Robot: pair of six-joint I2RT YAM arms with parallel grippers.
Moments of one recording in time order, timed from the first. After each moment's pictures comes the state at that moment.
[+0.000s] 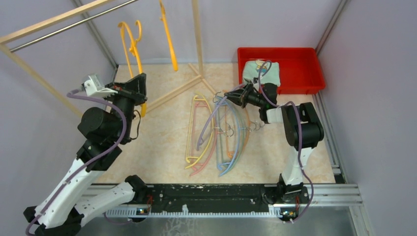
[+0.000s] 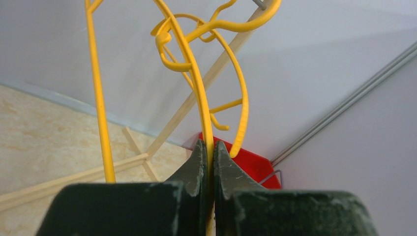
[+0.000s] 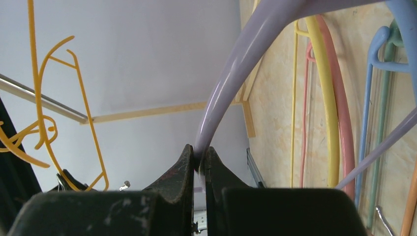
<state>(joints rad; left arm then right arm) -0.76 0.76 1.13 -0.05 -0.67 -0.47 0.18 1.90 0.88 0.92 -0.86 1.54</state>
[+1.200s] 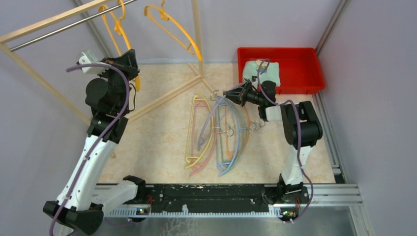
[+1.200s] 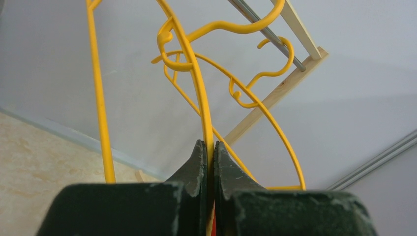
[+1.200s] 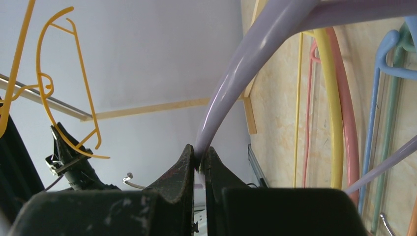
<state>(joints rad) -0.33 0.99 1.20 0.14 -0.42 -0.59 0.19 1.93 0.94 0.87 -0.89 1.54</state>
